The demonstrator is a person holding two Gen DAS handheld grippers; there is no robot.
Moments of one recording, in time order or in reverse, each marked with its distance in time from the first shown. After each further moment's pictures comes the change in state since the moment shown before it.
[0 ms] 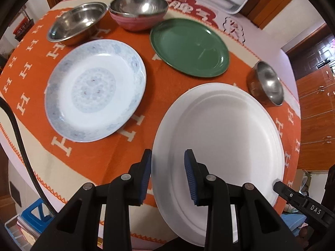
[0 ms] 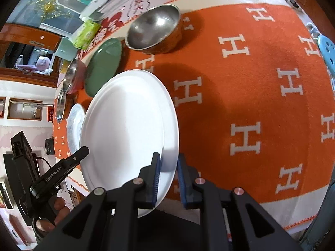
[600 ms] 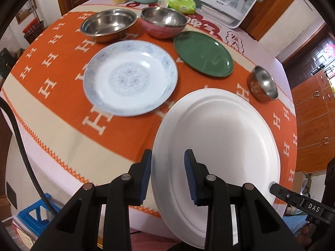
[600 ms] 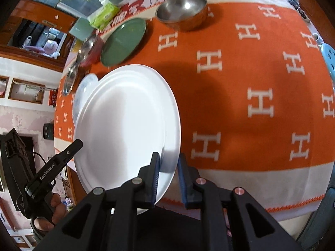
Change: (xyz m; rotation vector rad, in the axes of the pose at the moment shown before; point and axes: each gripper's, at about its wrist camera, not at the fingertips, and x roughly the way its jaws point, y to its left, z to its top) left arm -0.034 0.043 -0.052 -0.010 -0.094 -0.002; right arm 0.008 0.032 -0.065 -0.076 0.037 -0.019
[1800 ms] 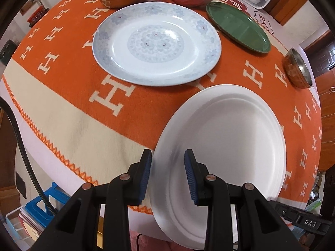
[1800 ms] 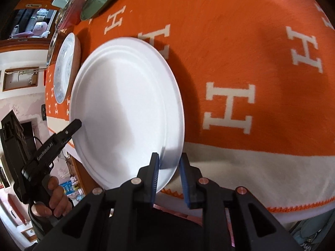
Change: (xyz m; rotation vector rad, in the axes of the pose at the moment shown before) left arm 0.071 0.033 -0.003 -0.027 0.113 0.105; right arm 0.090 -0.010 -0.010 0.020 0.256 0.051
